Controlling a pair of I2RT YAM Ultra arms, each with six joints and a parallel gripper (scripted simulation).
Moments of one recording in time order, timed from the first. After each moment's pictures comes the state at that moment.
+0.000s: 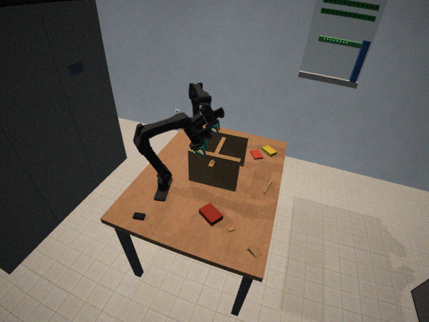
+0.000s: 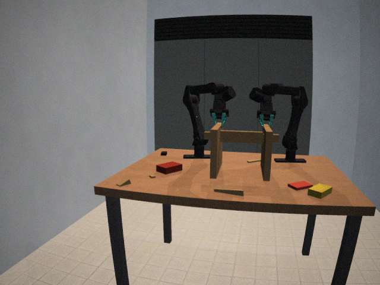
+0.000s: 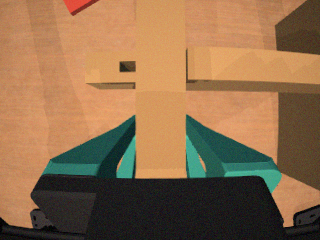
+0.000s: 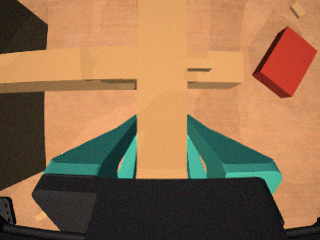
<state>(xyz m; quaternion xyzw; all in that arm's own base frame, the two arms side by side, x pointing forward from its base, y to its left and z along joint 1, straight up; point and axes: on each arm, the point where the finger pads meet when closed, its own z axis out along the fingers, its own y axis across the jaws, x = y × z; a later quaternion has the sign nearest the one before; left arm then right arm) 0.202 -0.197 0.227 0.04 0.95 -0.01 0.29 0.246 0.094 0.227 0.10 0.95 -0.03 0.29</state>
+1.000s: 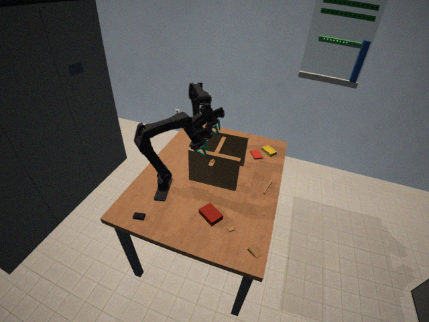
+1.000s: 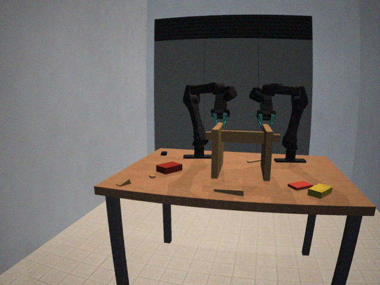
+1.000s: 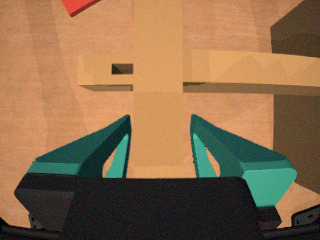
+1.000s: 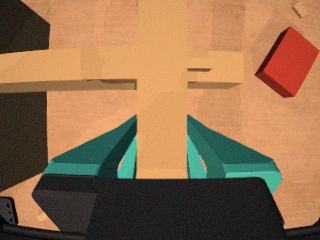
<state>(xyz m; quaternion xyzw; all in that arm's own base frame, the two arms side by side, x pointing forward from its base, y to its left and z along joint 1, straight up) 0.202 -0.198 0.229 0.04 0.95 -0.02 0.30 0.246 0.100 0.227 0.10 0.95 -0.03 0.29</state>
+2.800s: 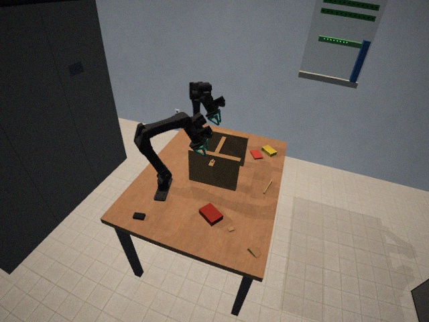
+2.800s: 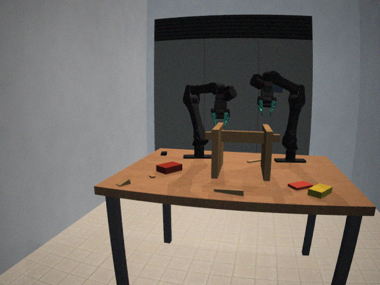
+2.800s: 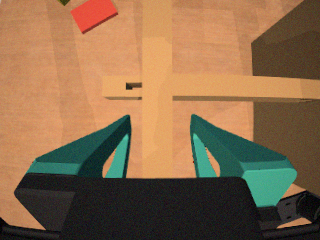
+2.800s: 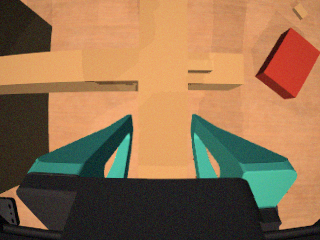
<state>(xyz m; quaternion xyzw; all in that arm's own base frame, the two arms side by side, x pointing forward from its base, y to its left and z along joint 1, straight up) 0.203 -0.198 0.302 0.03 0.95 -0.02 0.30 0.247 0.101 0.229 0.10 0.95 -0.02 0.30</state>
